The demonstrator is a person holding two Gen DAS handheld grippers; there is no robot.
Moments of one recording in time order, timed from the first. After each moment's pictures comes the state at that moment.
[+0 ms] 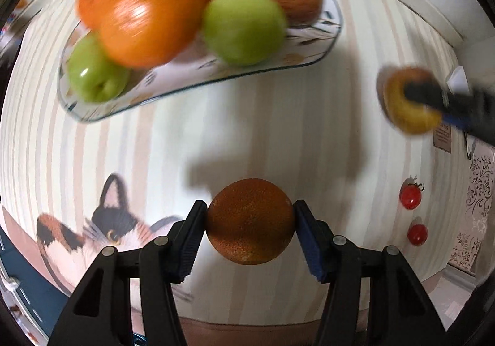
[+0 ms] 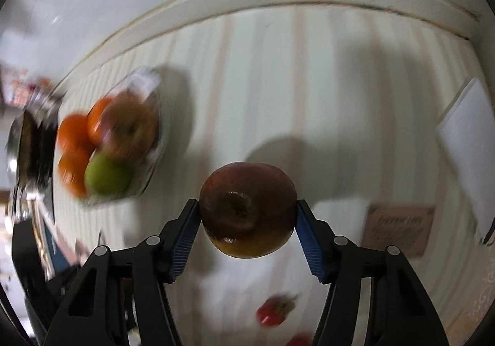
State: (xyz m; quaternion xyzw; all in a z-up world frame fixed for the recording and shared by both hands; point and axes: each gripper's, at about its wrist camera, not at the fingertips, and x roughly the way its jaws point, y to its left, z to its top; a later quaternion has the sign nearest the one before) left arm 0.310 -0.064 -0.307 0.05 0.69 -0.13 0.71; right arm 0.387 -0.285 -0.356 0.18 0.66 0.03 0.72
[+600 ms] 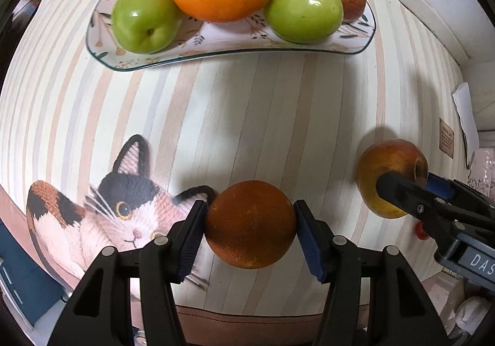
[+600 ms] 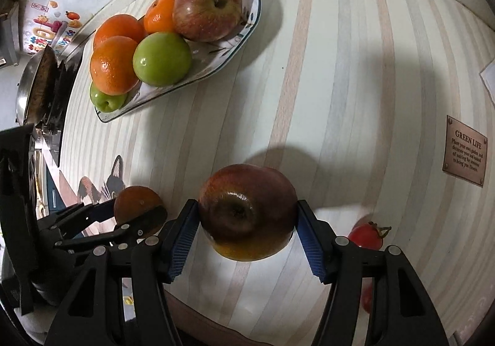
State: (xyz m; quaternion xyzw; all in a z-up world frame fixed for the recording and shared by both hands) left arm 0.298 -0.042 -0.314 0.00 0.69 -0.11 0.72; right arm 0.336 -0.210 -0.370 0.16 0.68 0.08 0.71
